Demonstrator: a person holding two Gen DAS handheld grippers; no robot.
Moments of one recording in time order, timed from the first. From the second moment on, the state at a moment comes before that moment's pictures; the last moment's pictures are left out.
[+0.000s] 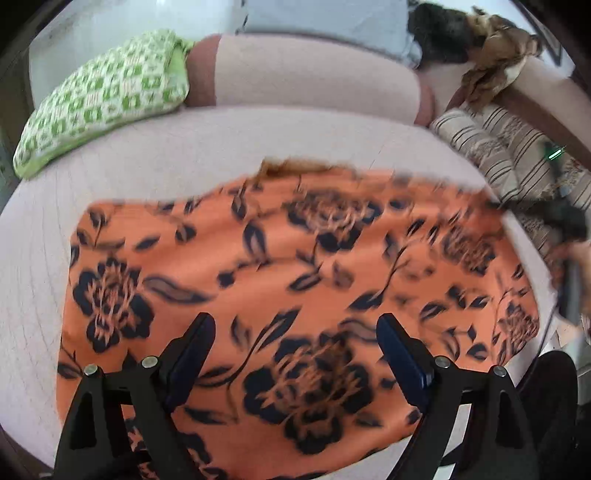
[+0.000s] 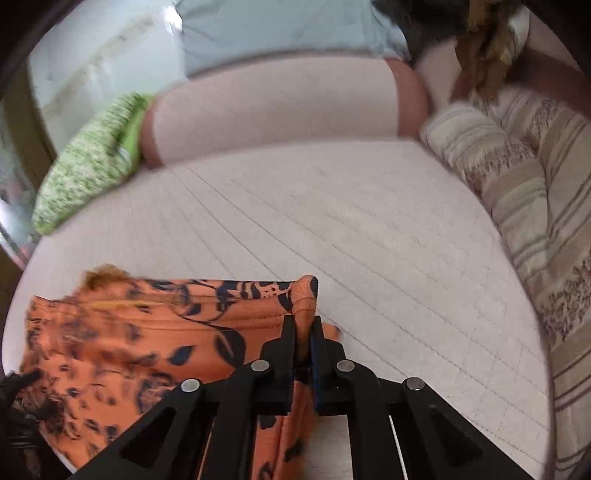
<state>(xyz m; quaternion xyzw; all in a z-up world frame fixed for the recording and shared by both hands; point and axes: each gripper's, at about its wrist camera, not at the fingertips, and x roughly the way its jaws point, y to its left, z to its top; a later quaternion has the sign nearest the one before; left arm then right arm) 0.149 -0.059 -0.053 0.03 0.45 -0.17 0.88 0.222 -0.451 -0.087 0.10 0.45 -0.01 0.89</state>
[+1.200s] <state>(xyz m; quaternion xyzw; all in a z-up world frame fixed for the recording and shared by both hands) 0.164 -0.038 -0.054 0.02 0.45 -0.13 0.88 0.158 -0.464 -0.086 0.27 0.43 0.03 0.86</state>
